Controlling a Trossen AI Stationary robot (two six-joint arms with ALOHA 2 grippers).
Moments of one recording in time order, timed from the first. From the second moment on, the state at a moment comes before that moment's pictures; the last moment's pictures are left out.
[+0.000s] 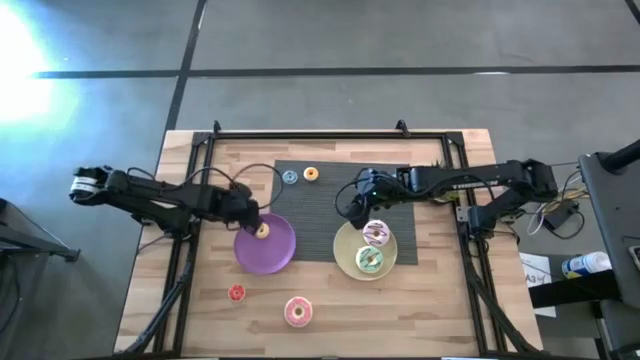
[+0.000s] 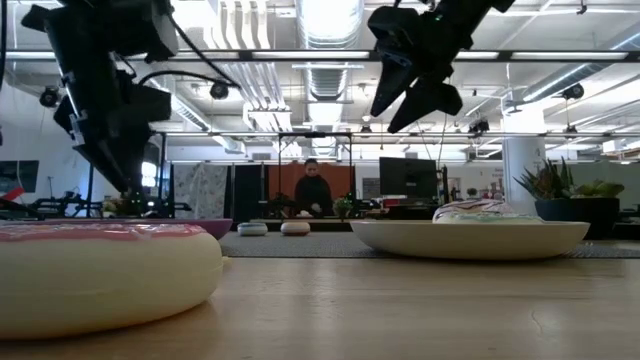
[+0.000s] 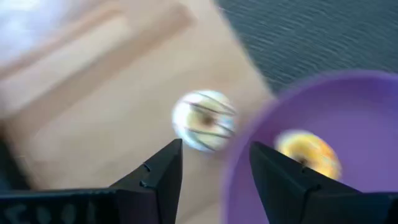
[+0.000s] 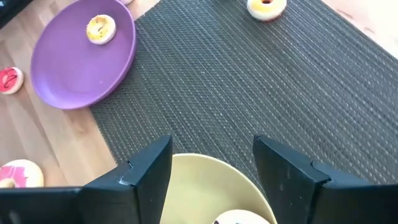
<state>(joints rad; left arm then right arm) -0.03 1.09 0.67 -0.89 -0.37 -1.00 -0.05 1.49 1.14 -0.56 0.13 0.66</state>
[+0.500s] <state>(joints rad) 0.22 1.00 0.47 -0.61 -0.16 -0.95 -0.05 1.57 1.19 -0.57 0.10 0.63</state>
